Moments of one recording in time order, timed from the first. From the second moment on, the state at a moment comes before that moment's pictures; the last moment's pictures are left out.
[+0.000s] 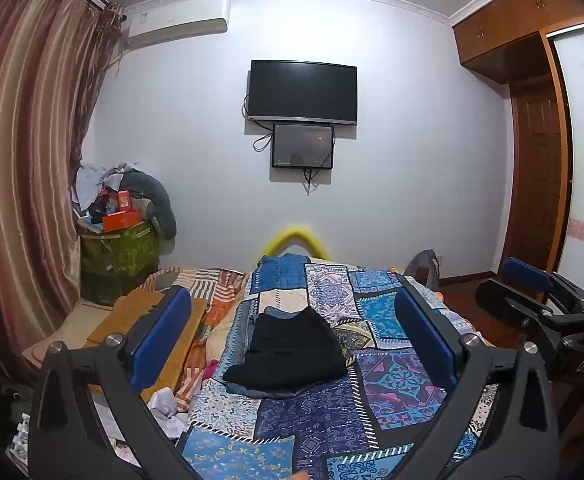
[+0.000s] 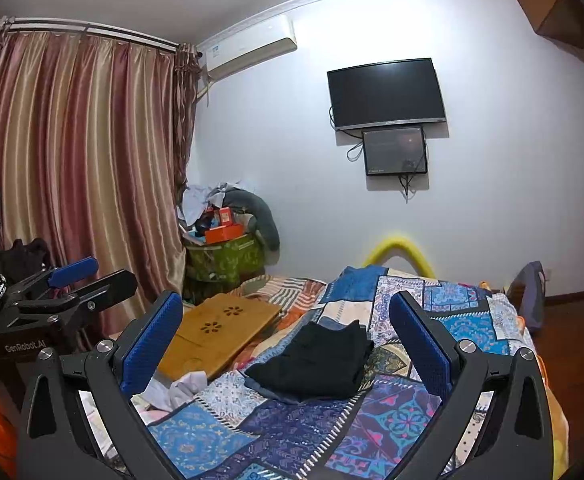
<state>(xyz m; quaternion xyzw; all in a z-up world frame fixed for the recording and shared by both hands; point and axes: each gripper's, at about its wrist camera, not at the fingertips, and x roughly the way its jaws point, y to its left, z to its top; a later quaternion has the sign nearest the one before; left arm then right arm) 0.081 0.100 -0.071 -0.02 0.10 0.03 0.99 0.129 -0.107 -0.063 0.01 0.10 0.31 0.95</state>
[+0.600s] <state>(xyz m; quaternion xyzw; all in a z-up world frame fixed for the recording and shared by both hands) 0.080 0.096 -0.073 -0.02 0.10 0.03 0.99 0.128 -0.105 -0.060 0.01 0.10 0.31 0.95</state>
